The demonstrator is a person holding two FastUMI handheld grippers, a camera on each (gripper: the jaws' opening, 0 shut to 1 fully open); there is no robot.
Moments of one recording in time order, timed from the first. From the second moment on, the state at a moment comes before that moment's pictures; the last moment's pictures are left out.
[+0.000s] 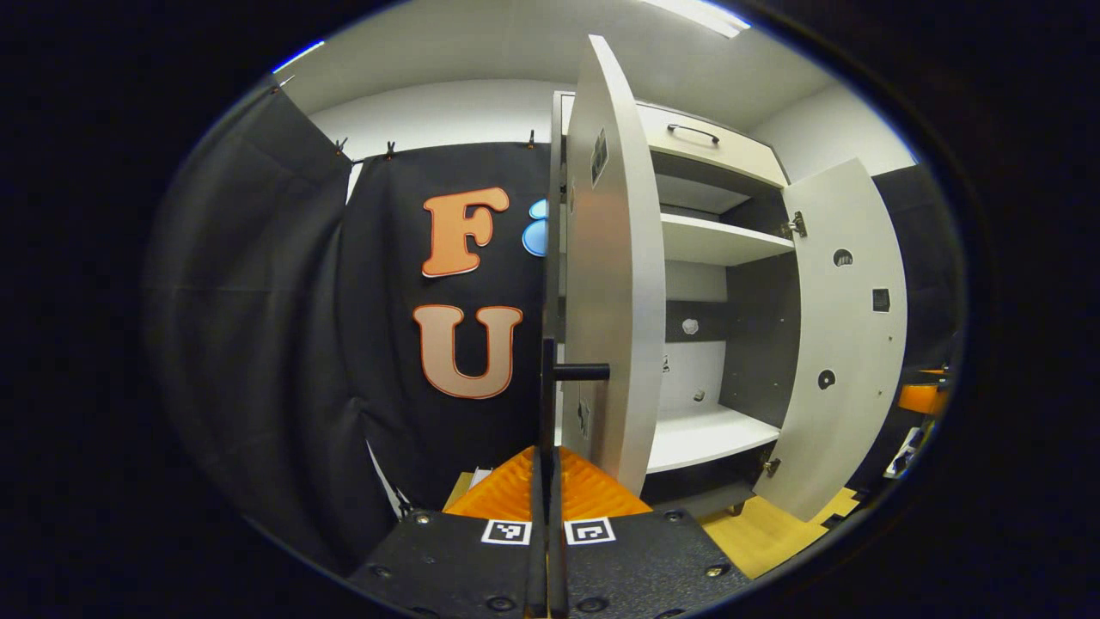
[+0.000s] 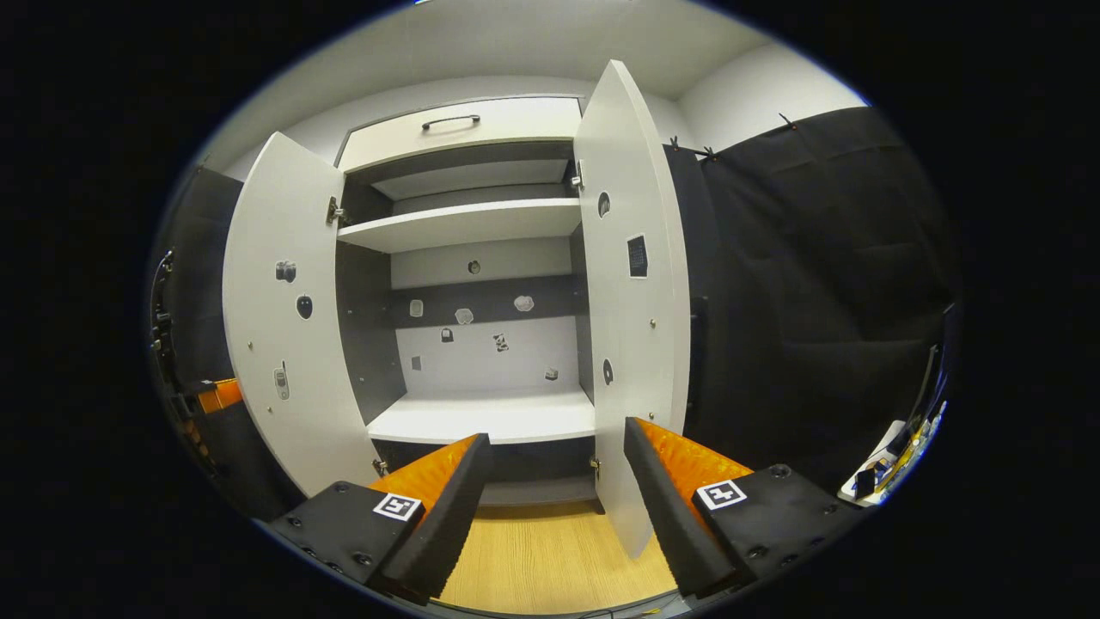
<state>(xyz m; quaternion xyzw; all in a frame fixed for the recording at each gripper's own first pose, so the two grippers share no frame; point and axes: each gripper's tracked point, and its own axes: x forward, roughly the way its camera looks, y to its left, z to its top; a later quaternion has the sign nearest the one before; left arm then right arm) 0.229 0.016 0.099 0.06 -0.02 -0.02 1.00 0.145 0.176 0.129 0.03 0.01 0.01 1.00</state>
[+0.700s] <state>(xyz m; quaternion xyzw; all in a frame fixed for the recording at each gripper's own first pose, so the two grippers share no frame) 0.227 0.016 0.096 0.06 0.00 -0.02 1.00 0.135 0.169 0.134 0.02 0.01 0.00 1.00</state>
